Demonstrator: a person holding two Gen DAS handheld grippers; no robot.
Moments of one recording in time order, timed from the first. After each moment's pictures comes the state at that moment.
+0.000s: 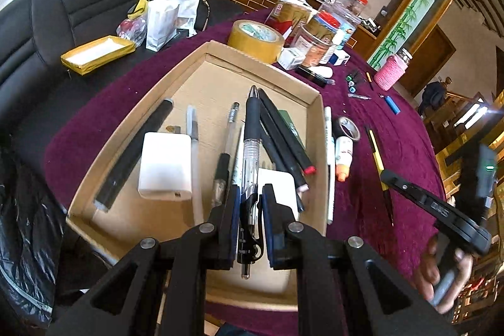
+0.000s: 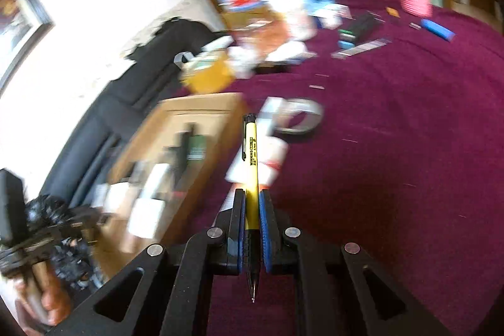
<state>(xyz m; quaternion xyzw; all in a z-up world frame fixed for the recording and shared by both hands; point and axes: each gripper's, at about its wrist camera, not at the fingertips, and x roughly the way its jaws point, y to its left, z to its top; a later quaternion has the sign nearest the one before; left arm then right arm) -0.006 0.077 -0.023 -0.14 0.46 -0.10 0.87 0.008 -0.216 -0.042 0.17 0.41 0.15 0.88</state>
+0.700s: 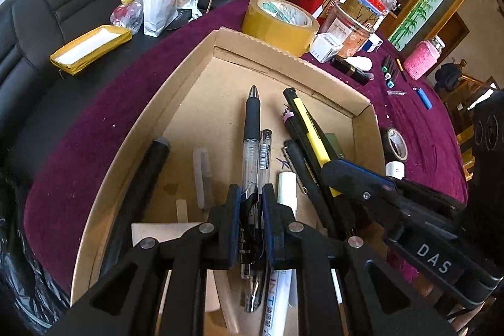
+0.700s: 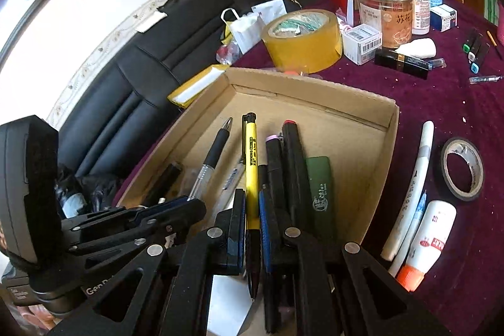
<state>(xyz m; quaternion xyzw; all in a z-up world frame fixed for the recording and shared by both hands) 0.090 0.080 -0.062 -0.10 0.52 -0.10 0.84 0.106 -0.080 -0.062 0.11 0.47 0.22 0.85</state>
